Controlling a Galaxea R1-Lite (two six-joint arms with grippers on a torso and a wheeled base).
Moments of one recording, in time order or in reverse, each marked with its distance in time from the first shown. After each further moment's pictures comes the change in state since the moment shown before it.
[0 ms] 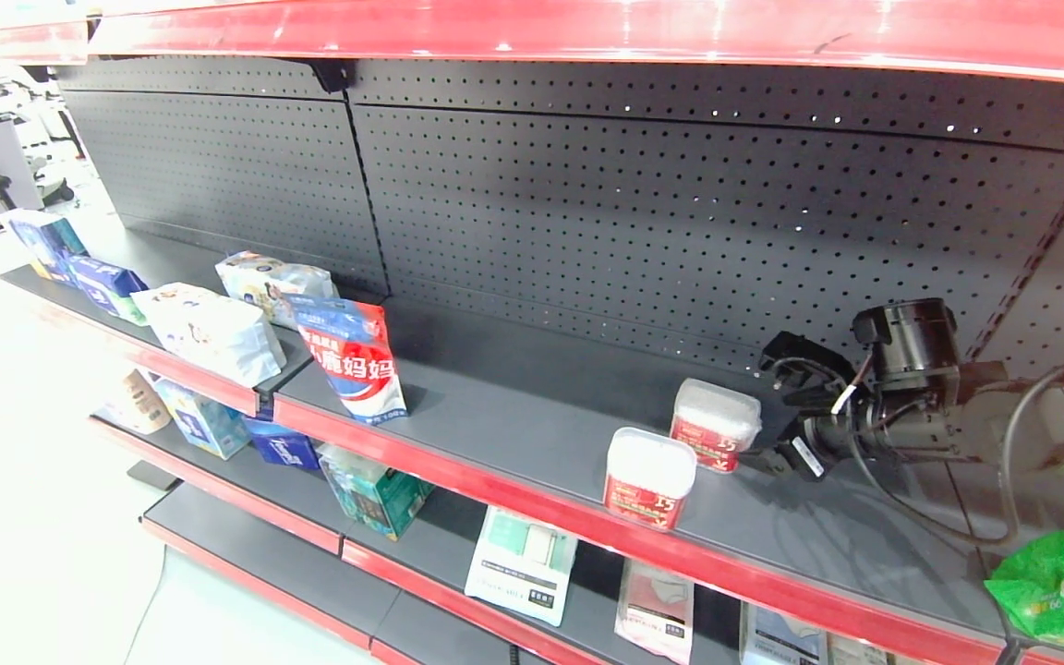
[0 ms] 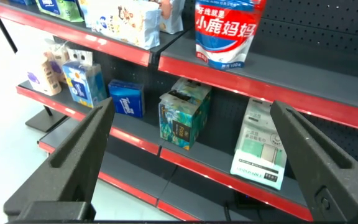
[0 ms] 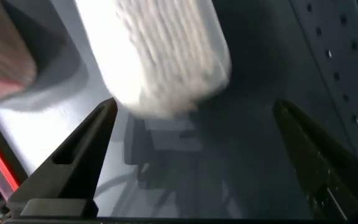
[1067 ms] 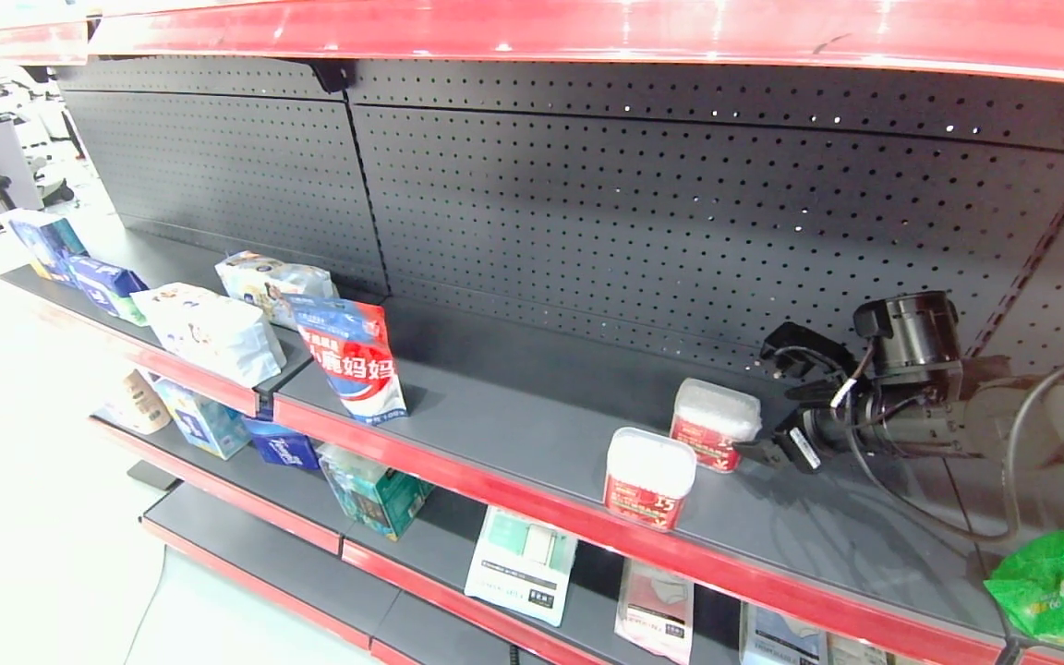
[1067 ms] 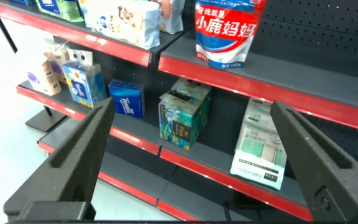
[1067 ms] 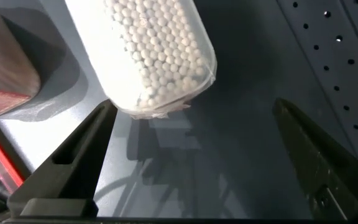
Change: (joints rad) left arm 0.000 0.000 0.000 0.000 0.000 0.000; right arm 0.019 -0.008 -0.016 -0.002 -0.034 0.060
